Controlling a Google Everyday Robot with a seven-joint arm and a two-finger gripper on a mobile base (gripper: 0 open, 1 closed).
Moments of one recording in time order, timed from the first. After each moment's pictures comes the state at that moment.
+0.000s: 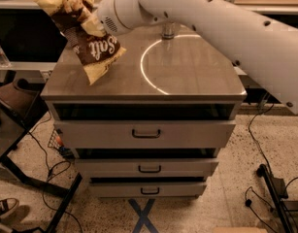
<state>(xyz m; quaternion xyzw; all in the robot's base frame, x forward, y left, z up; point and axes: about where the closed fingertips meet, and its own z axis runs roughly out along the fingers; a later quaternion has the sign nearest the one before) 0.675 0.140 0.989 -0.50 0.68 0.18 0.51</state>
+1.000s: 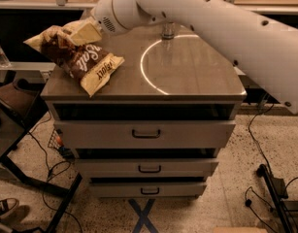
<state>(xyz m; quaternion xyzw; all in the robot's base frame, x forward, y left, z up) 0.672 0.146 0.988 -0.50 0.68 0.18 0.51</state>
